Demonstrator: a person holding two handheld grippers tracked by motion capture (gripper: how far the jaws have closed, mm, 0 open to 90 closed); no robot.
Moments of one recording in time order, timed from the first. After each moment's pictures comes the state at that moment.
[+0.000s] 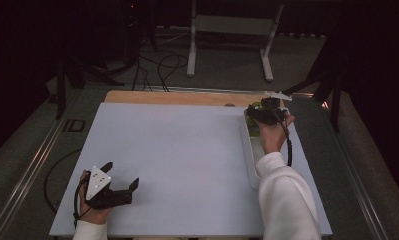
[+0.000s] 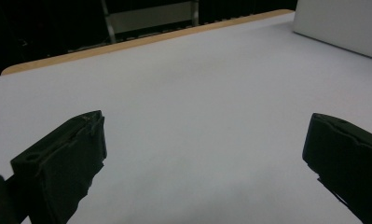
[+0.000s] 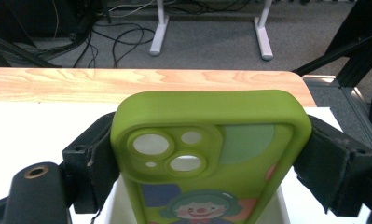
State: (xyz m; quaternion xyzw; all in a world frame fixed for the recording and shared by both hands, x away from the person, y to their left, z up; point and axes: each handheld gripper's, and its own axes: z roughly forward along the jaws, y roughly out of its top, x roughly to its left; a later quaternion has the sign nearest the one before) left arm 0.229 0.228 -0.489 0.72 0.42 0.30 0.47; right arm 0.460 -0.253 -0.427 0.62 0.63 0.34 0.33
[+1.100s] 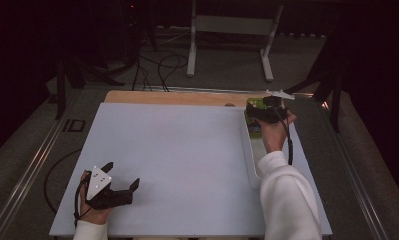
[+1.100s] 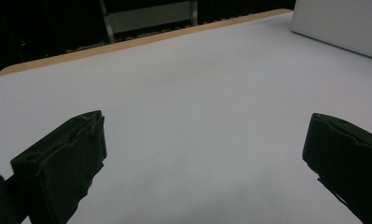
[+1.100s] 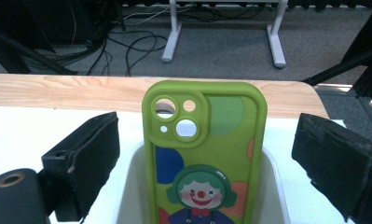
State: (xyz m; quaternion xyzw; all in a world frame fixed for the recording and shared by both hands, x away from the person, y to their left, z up) left arm 0.230 0.226 -0.489 0.72 0.42 0.29 0.47; right arm 0.463 -0.258 -0.424 0.60 0.64 0.36 0.32
